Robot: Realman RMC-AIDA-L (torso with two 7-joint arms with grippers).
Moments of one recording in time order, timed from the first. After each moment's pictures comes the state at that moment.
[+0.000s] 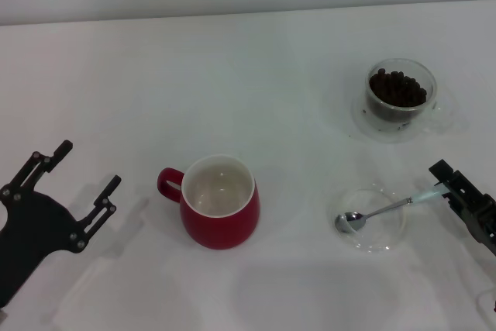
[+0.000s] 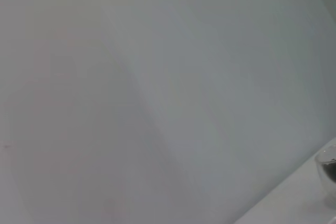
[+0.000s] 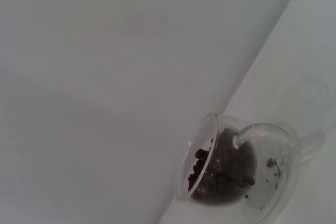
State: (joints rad) left arm -0.25 -2.07 2.78 0.07 -0.70 1.58 0.15; right arm 0.13 2.02 -0.45 0.21 1.75 1.47 -1.84
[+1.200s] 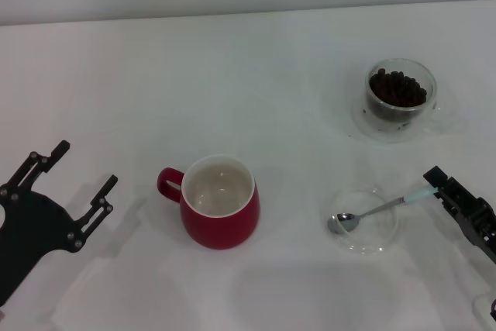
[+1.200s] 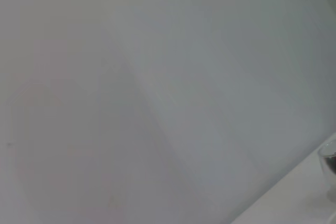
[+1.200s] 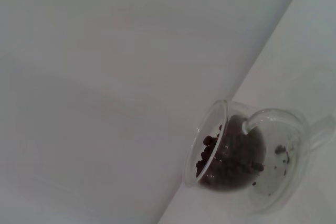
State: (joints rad) left arm -0.25 -2.07 2.78 0.06 -0.71 1.58 0.15; right arm 0.13 2.02 -0.47 0.22 1.74 1.49 -1.85
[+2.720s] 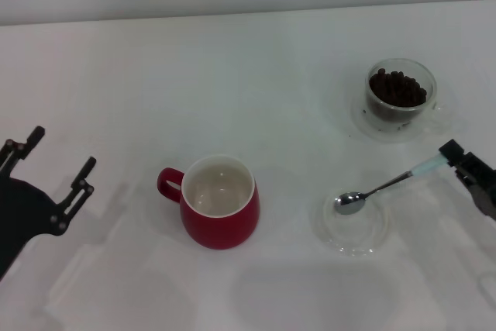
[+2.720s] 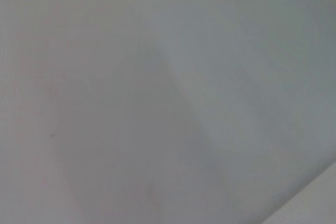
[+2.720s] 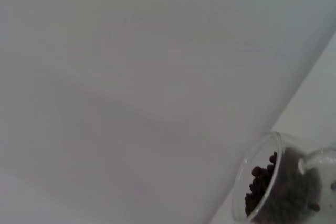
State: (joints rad) left arm -0.25 -2.08 2.78 0.07 -0.81 1.56 0.17; right arm 0.15 2.01 -0.47 0.14 1.74 1.57 -1.78
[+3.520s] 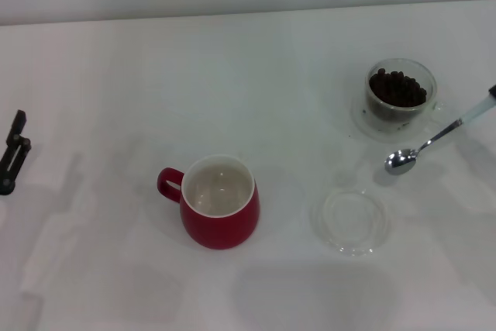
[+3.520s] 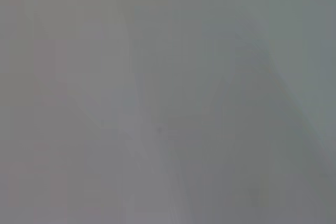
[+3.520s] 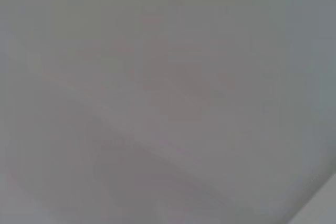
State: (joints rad) left arm -0.25 -2.08 2.78 0.11 -1.06 1.57 0.17; right arm 0.17 2.00 -0.44 -0.10 1.77 1.60 -1.66
